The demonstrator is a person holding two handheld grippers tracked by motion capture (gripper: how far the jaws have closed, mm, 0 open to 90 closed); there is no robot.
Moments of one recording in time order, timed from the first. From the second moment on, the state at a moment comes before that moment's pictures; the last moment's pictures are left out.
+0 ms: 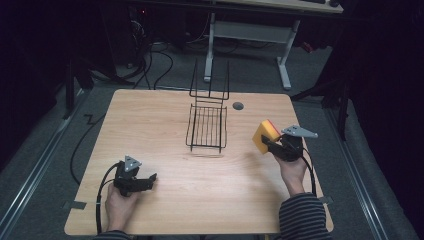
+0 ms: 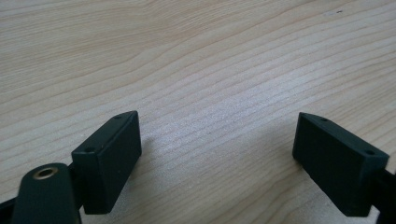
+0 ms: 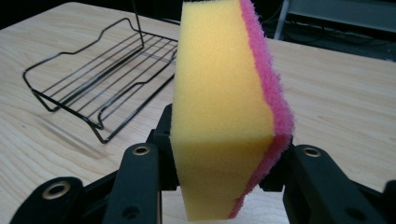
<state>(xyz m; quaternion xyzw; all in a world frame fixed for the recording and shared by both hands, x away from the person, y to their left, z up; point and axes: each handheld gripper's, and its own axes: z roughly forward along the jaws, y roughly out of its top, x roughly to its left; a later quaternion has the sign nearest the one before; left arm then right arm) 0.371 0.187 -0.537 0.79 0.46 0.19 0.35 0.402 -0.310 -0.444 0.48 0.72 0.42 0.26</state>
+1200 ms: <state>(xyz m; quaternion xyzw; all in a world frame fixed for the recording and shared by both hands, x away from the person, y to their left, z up) 0.371 0.187 -0.537 0.79 0.47 0.19 0.35 0.400 -0.271 -0.413 0.43 0.74 0.46 0.23</state>
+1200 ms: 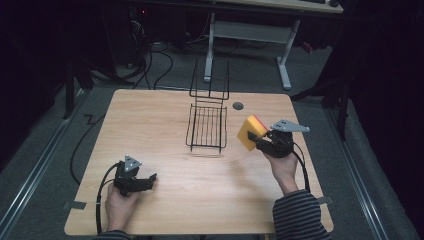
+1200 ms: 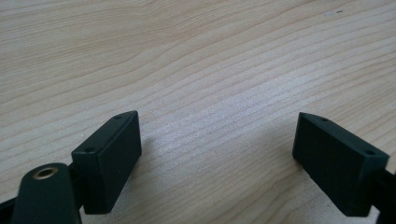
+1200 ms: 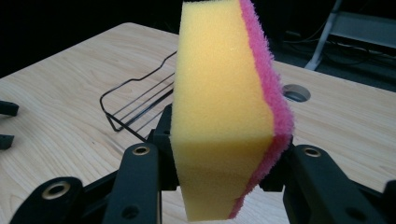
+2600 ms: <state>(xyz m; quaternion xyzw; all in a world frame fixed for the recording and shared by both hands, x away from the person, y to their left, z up) 0.371 0.188 -0.537 0.79 0.47 0.19 0.35 0.431 -0.204 -0.405 0.38 0.77 0.46 0.23</state>
